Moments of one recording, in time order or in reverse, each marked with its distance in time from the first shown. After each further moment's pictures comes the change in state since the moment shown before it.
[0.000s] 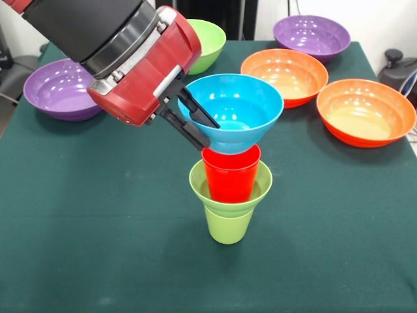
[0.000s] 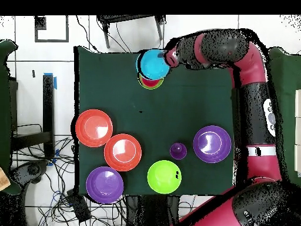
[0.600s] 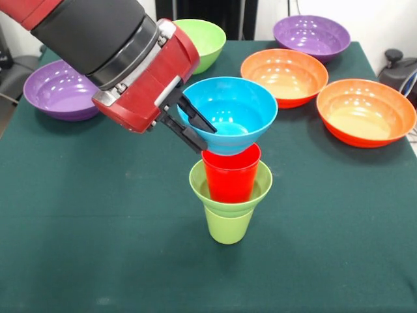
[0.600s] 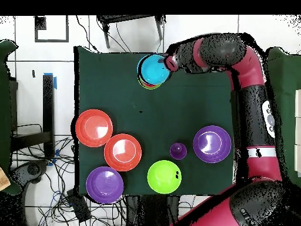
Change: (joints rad) arm 0.011 0.000 -0.057 0.013 0.026 0.000 0.000
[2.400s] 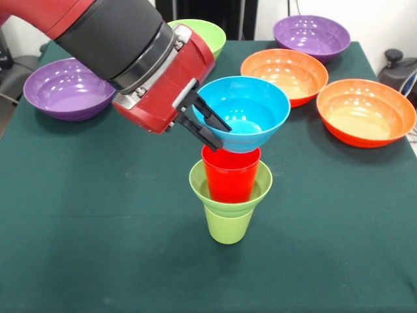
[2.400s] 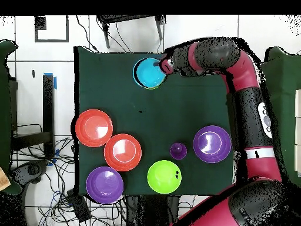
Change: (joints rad) arm 0.003 -0.001 -0.026 0.054 0.044 -0.041 0.000
